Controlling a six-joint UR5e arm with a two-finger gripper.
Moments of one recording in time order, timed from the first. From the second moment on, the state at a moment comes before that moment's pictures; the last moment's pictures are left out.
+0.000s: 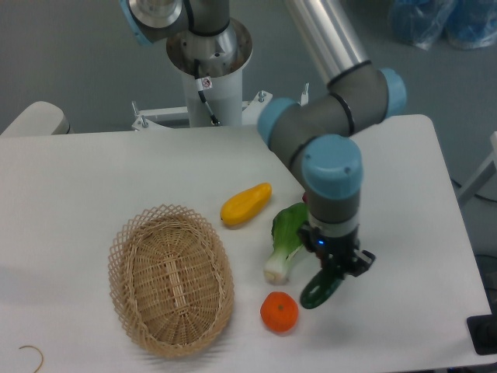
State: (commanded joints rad) arm 2.42 -2.02 -1.39 -1.04 1.58 1.01
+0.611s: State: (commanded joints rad) arm 2.33 -1.98 -1.39 -1.04 1.53 0.89
